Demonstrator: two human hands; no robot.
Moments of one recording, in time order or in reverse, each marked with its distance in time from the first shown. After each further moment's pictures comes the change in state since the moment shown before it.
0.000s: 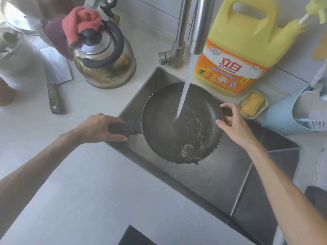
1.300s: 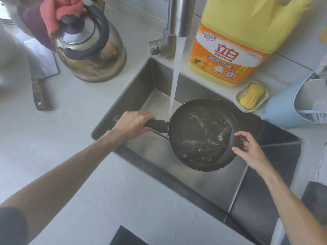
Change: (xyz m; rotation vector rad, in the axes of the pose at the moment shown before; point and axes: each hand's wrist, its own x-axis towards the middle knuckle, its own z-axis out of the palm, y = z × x) left_hand 0.087 0.053 0.084 0.194 0.265 0.316; right_hand -0.045 0.115 -0.012 0.163 -0.028 0.253
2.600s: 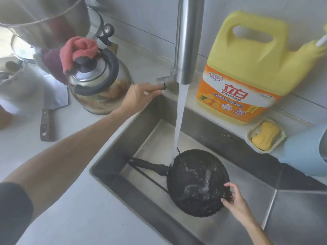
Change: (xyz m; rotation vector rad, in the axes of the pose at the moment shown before) left_hand 0.122 -0.053 -0.083 -0.452 0.481 -0.190; right_hand 0.055 0.090 0.078 -0.002 -0.024 0.112
